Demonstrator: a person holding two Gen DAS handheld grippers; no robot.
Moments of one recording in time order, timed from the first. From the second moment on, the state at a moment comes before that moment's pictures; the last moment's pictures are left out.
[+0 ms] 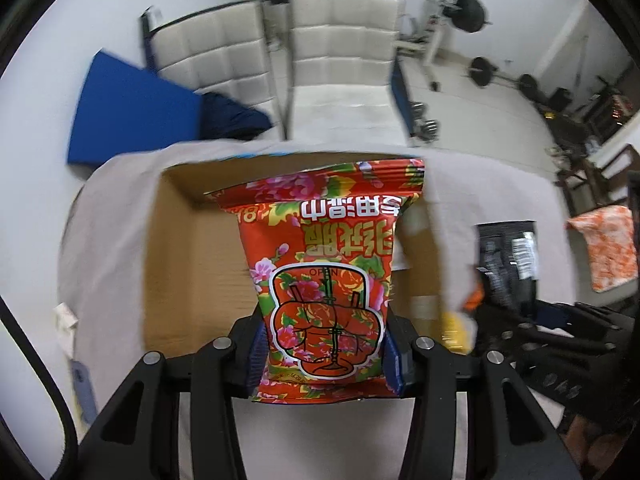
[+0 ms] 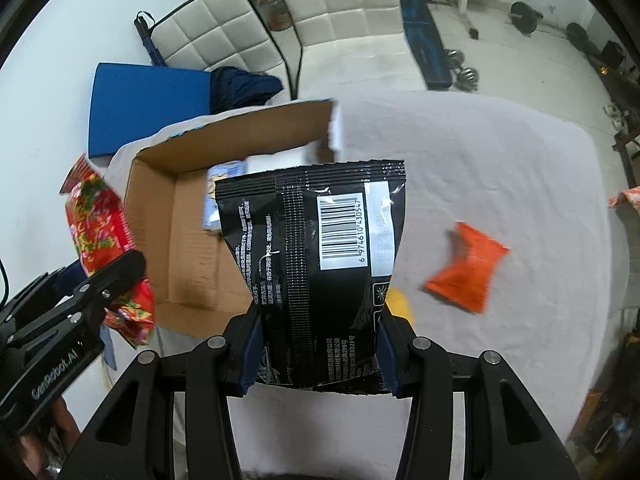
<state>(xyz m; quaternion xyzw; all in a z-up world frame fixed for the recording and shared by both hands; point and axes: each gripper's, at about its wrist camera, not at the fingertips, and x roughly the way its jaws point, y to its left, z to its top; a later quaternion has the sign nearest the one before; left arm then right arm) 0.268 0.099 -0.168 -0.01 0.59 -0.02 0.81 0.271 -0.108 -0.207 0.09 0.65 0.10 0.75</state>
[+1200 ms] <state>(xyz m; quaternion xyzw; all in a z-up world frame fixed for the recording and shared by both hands) 0.390 0.192 -0.365 -0.01 0.73 0.01 0.69 0.331 -0.004 -0.404 0.04 0.77 0.05 0.63</state>
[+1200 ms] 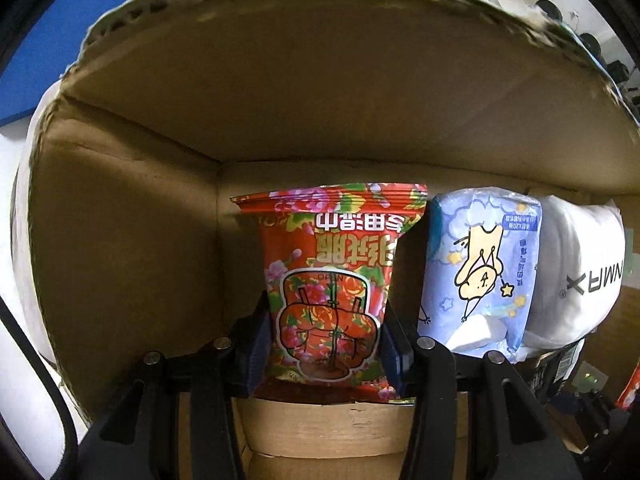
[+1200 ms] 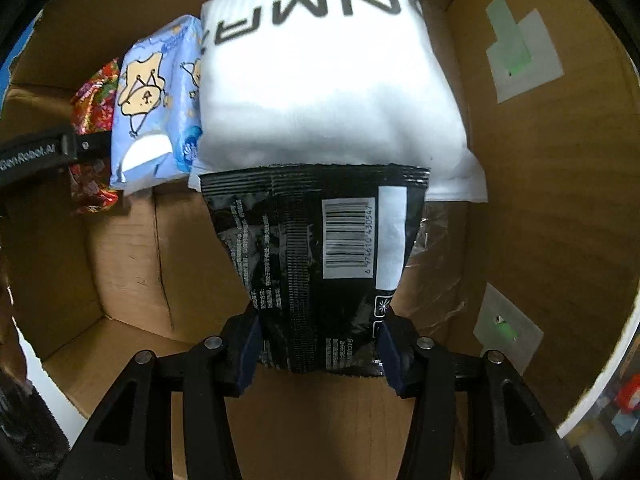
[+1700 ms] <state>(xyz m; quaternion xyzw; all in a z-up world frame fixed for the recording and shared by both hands) 0.401 0.201 -0.349 -0.03 0.73 0.02 0.68 0.332 0.000 -0.385 0.05 0.77 0.06 0.63</state>
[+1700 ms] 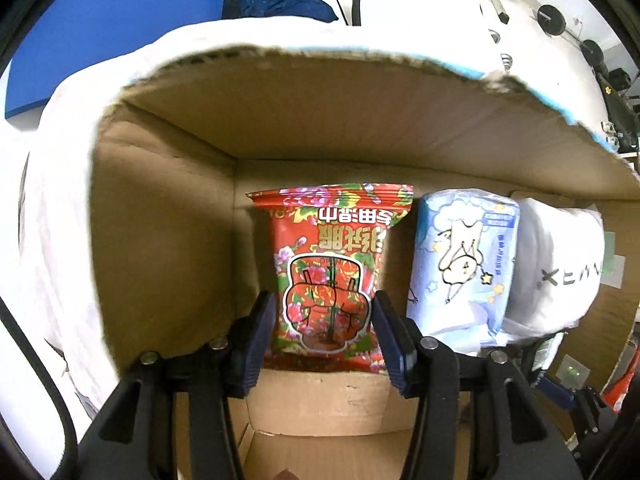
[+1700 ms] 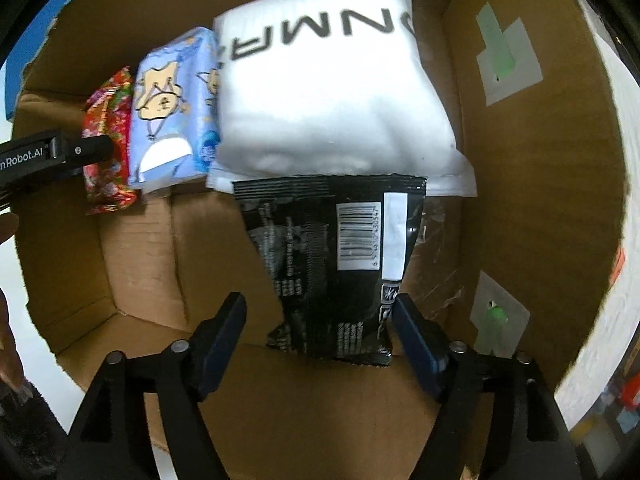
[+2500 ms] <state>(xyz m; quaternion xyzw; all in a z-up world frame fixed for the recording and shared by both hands) 0.289 0.196 -0.228 -0.06 0.62 -0.01 0.78 0.285 -0.009 -0.263 0.01 0.68 0.05 0.73</state>
